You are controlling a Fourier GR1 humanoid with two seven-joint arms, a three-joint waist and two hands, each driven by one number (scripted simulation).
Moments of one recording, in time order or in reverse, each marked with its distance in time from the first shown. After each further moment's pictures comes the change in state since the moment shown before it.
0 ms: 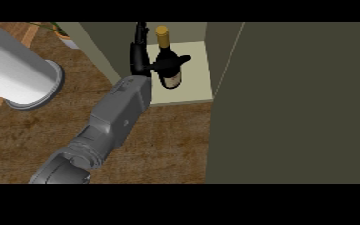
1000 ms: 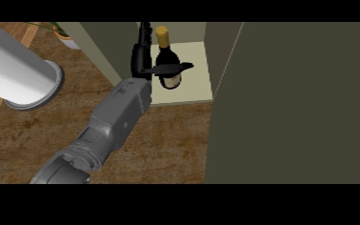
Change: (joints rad) left arm 0.020 -0.001 -0.022 -0.007 -0.014 -0.157 -0.054; right arm -0.042 0.010 0.040 0.007 0.001 -0.029 0.031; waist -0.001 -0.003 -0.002
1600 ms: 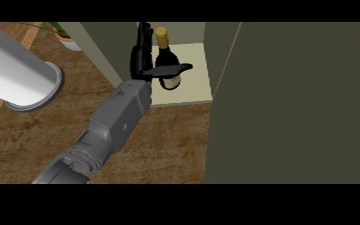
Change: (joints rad) left arm 0.035 0.000 -0.055 -0.047 0.109 -0.075 -0.013; right arm -0.005 -0.003 0.005 -0.005 -0.002 -0.010 0.013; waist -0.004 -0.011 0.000
